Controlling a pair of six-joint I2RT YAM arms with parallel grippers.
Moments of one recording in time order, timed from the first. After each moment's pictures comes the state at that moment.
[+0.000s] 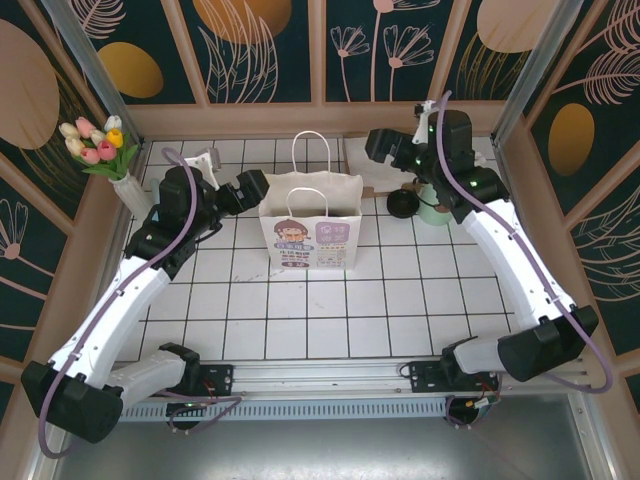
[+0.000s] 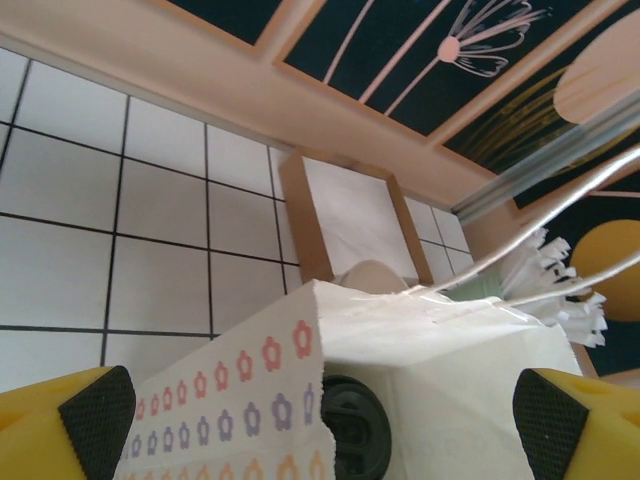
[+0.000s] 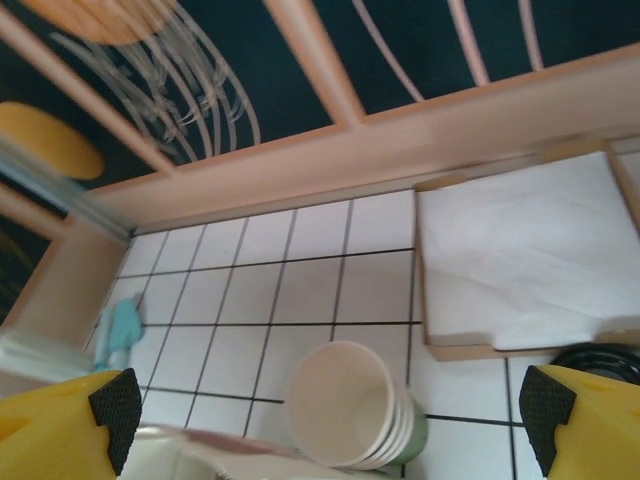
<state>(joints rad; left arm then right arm) -0.38 1.08 1.05 -0.34 0.15 -0.68 0.37 1.35 1.48 -0.54 -0.06 0.47</state>
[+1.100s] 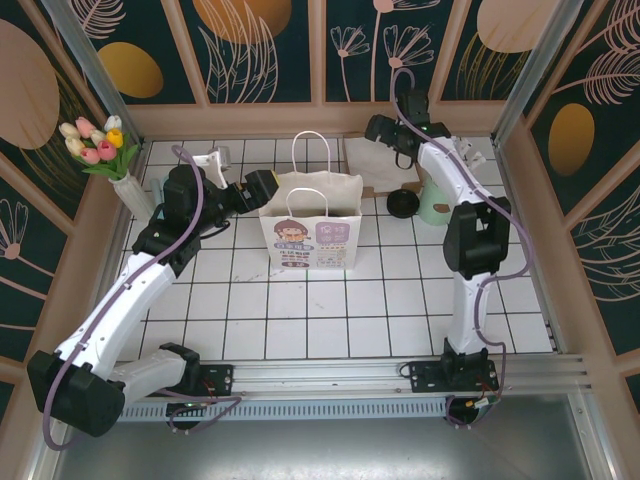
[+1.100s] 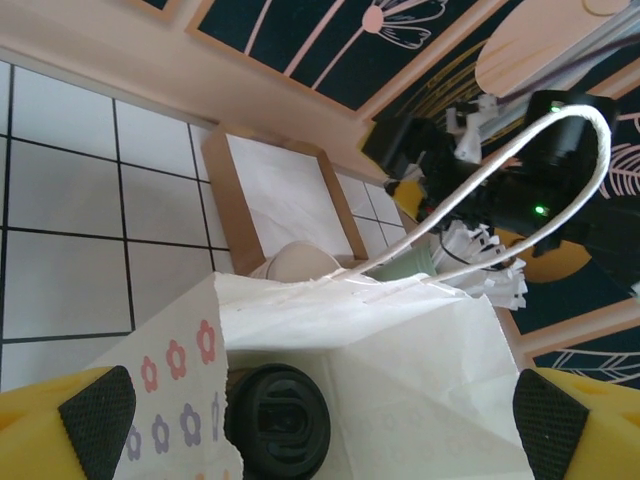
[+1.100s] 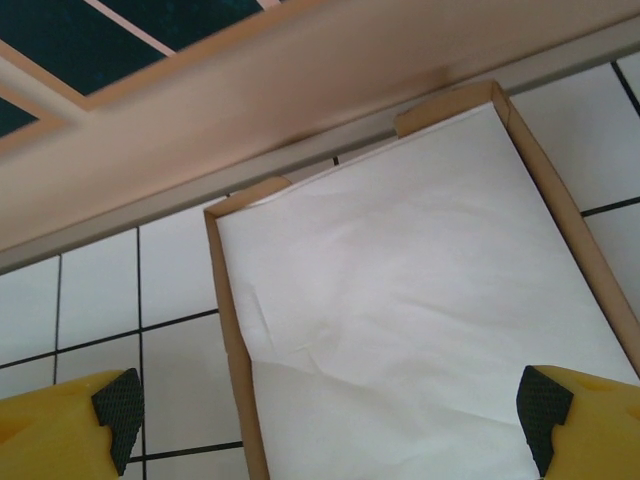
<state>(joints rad) -0.38 1.11 1.02 -0.22 0.31 -0.72 0.25 2.11 1.95 -0.58 0.03 0.49</state>
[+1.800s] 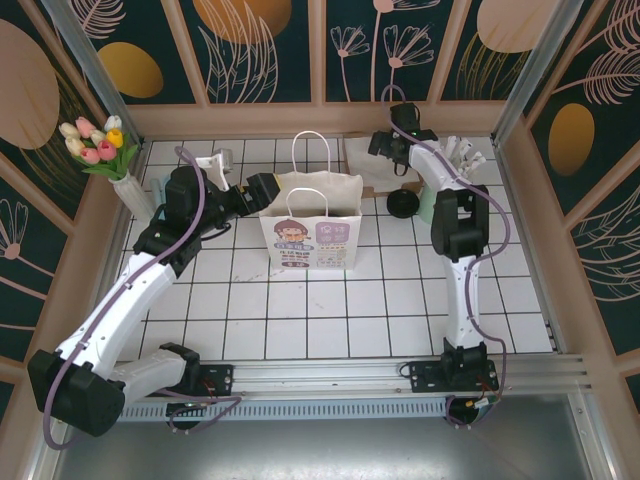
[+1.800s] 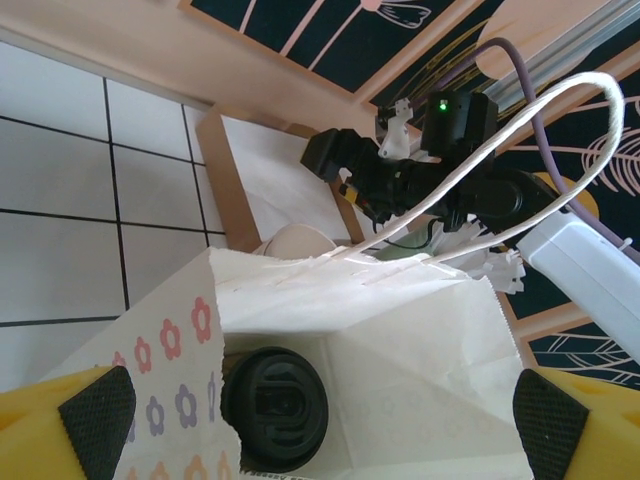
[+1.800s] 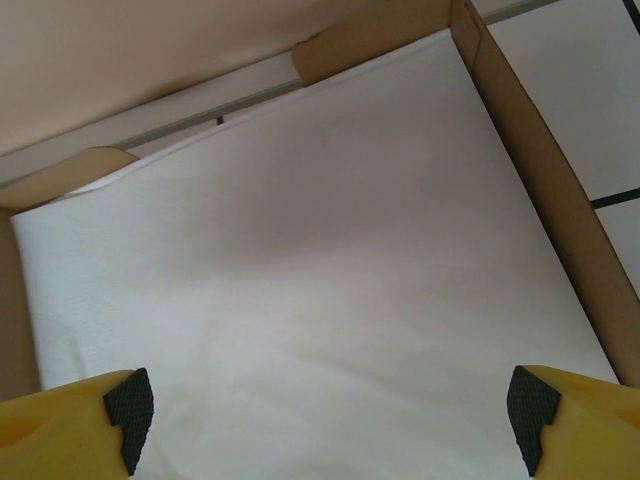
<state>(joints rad) -0.38 1.12 1.01 -0.23 0.33 -0.71 0.21 2.36 2.10 -0.60 0.08 0.42</state>
